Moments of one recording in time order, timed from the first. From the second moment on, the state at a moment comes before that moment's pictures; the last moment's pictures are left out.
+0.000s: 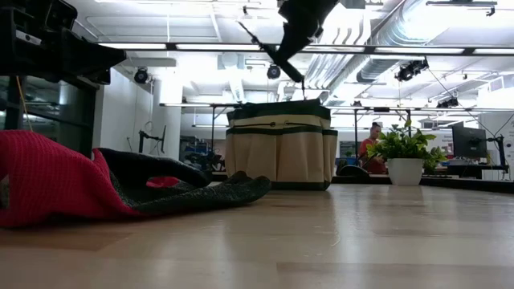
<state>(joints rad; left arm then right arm) 0.04 0.01 0.04 0.05 0.07 0.15 -0.05 1.64 1.51 -0.70 0.48 -0.10</state>
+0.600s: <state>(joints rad) 0.04 0.01 0.04 0.05 0.07 0.15 -0.13 1.72 1.51 -0.84 0.36 -0.15</state>
